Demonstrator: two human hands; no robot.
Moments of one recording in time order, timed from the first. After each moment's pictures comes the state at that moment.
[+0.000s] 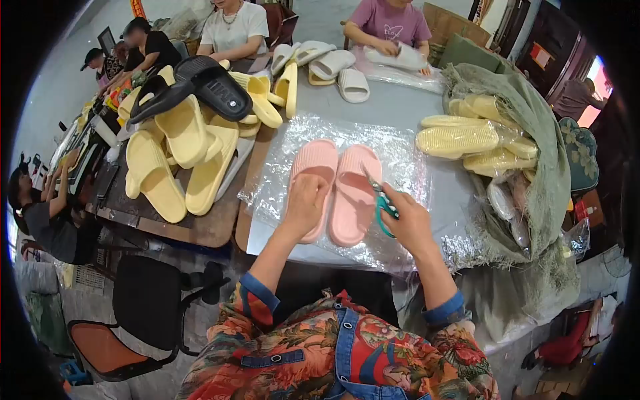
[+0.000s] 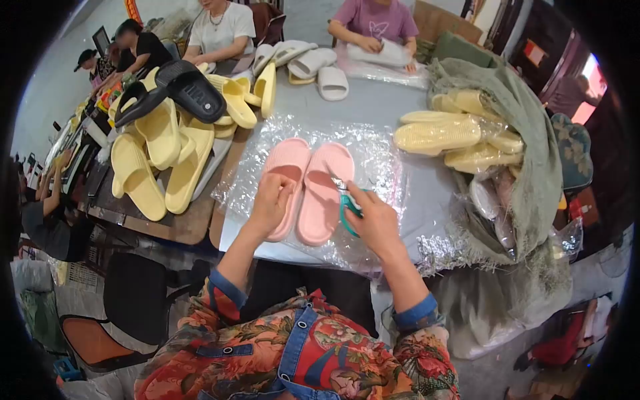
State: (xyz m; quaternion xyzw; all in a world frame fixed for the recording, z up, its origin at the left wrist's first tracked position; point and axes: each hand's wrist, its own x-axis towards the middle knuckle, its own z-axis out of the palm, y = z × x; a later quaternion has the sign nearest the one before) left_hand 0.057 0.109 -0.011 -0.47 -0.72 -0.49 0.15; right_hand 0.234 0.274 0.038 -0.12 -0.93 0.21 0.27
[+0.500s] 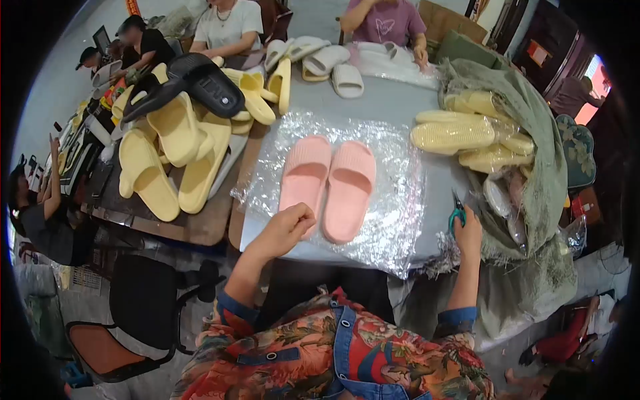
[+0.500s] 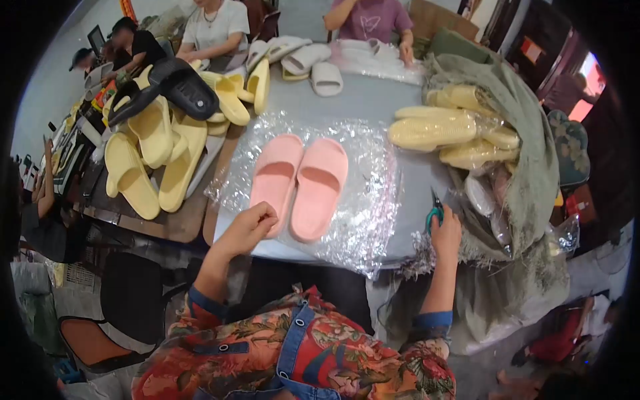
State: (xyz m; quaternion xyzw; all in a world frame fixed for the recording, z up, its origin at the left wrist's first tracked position) left_hand 0.089 0.046 0.022 -0.47 -0.71 -0.48 -0.22; right_hand 0.353 0.407 -0.013 -0.45 -0.87 0.08 0.21
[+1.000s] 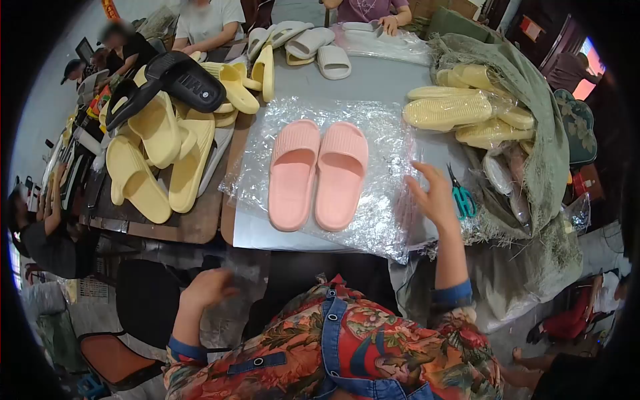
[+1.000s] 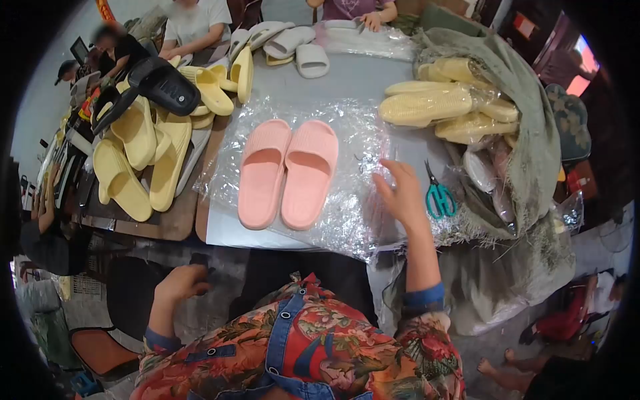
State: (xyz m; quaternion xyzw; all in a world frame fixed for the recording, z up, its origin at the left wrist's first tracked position) left_hand 0.089 -0.134 -0.006 -0.46 -0.85 -0.02 -0.24; right_hand 0.269 0.342 0.027 -0.18 -0.91 0.23 0.30
